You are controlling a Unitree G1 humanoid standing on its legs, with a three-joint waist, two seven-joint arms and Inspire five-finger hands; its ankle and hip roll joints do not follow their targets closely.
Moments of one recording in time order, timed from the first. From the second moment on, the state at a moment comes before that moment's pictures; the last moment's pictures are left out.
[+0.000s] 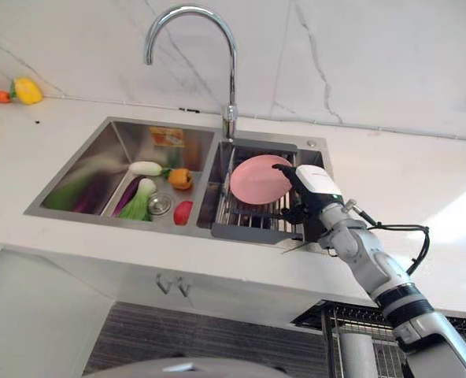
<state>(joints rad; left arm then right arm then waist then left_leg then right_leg) 0.19 0.21 -0.02 1.26 0.01 0.01 0.07 -0.29 -0.75 0.37 0.24 -0.40 -0.13 -0.10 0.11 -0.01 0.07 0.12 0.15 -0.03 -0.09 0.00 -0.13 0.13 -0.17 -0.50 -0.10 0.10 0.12</state>
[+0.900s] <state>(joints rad) 0.19 0.21 -0.02 1.27 0.01 0.00 0.09 -0.43 -0.69 0.50 0.45 -0.44 -0.09 -0.13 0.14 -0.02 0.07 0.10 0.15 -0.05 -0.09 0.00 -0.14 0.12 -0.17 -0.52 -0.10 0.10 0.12</state>
